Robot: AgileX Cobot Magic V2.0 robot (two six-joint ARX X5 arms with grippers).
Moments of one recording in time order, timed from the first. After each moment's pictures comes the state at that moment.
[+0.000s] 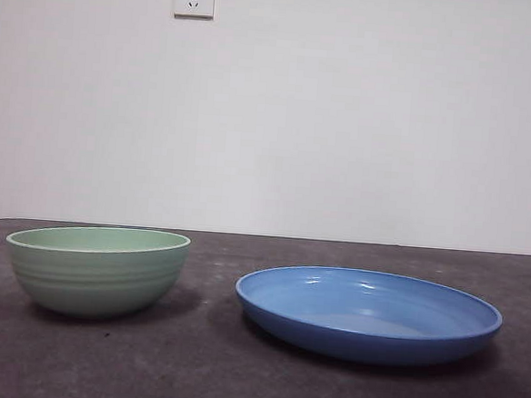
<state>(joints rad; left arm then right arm) 0.04 0.11 0.37 -0.37 0.21 -0.30 -0.01 0.05 0.39 -0.38 -0.16 0.45</state>
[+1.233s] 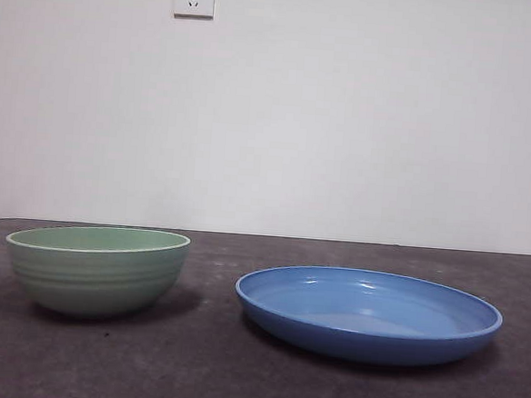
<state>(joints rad) -0.18 0.87 0.97 -0.75 0.66 -0.13 0.04 0.61 0.82 -0.69 -0.73 0.27</state>
